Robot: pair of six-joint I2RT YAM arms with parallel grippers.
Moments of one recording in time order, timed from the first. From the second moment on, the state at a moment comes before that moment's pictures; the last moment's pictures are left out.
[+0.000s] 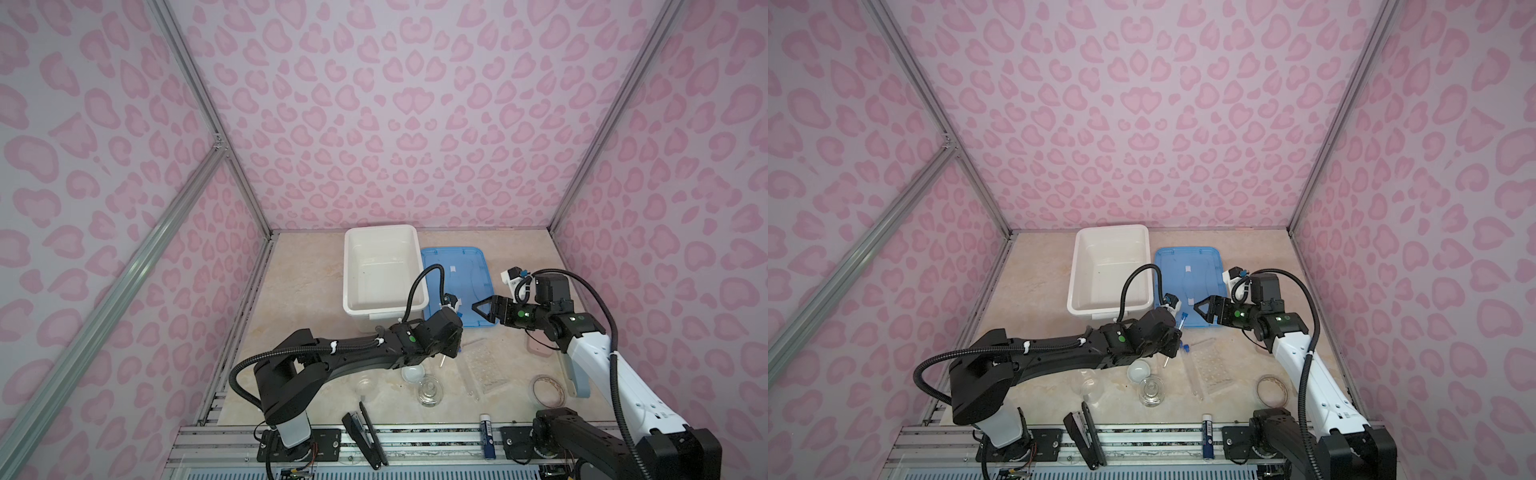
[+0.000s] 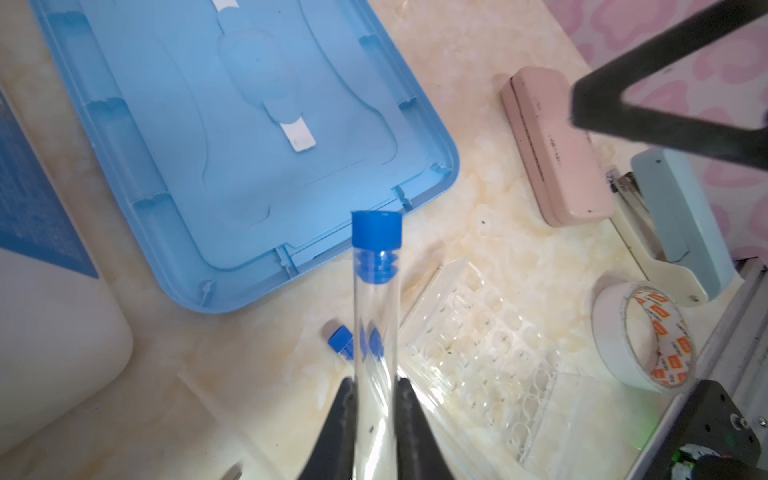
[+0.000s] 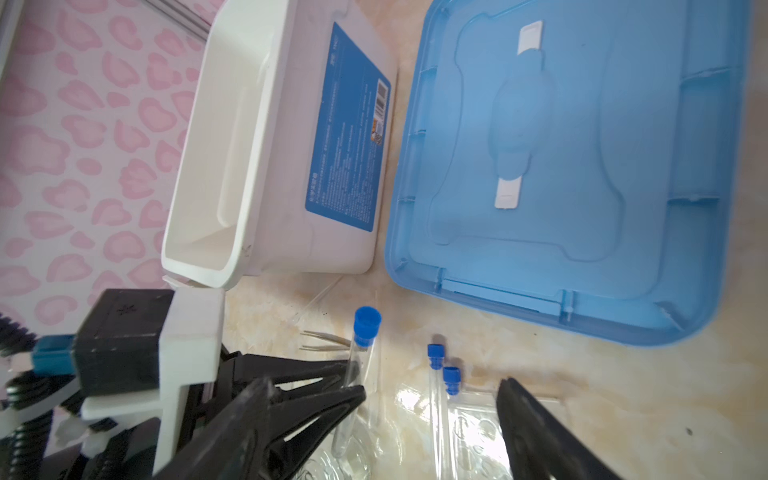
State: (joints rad) left arm -1.11 1.71 1.09 -0.12 -0.17 -0.55; right arm 0.12 1.09 0.79 -0.51 -0.65 0.38
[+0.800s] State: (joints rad) left arm -1.13 1.68 1.04 0.04 -0.14 -0.46; right arm 0.24 1.23 0.83 -0.46 -0.68 0.43
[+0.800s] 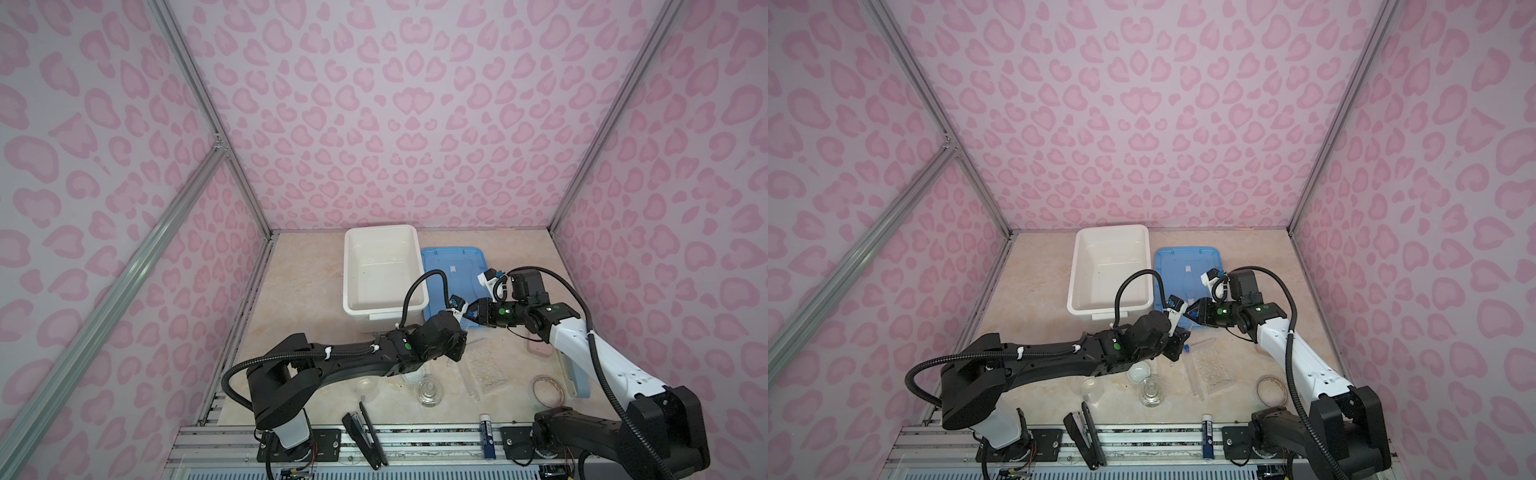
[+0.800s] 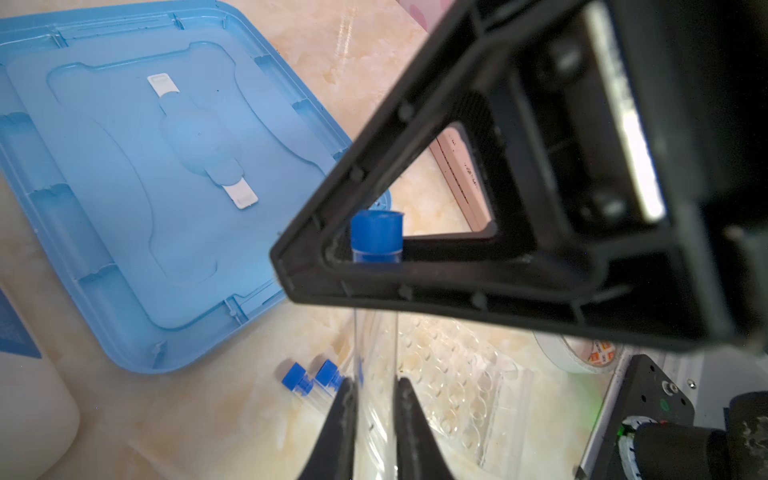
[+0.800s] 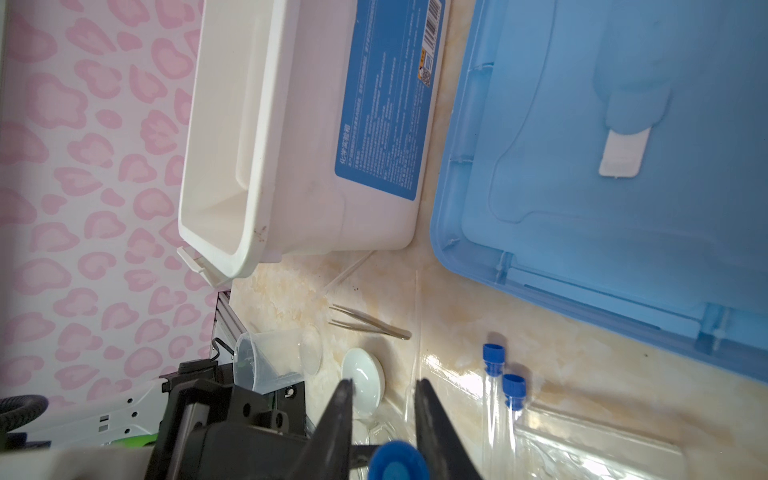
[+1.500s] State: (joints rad) left arm -1.15 1.68 1.04 0.05 -0.18 -0.48; right arm 0.23 1.10 0.78 -0.46 -0.55 0.41
